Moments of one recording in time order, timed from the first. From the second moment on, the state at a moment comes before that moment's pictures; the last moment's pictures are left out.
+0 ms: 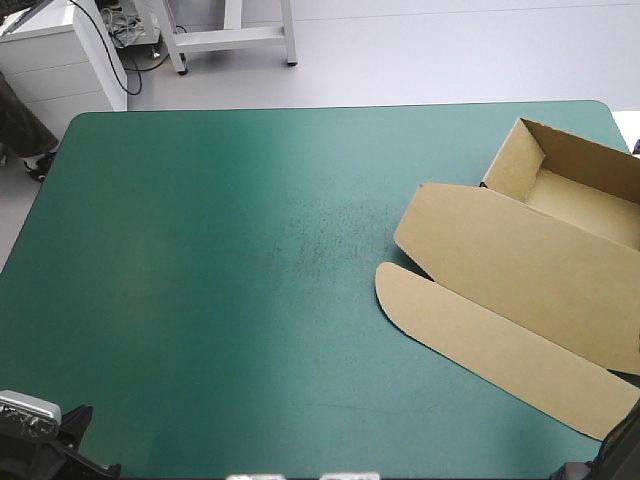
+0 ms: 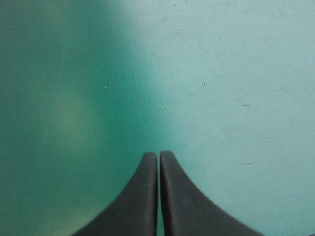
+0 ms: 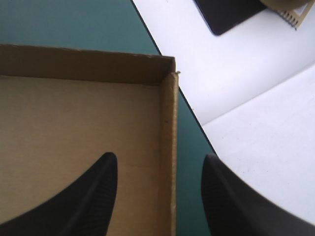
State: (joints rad) left arm -0.40 0.07 -0.55 0.20 1.23 -0.08; right arm -0.46 2.00 -2.11 -0.07 1.24 0.01
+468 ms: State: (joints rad) left arm -0.40 0.07 -0.55 0.18 1.21 -0.08; right arm -0.22 1.52 -2.12 0.27 1.25 -0.16
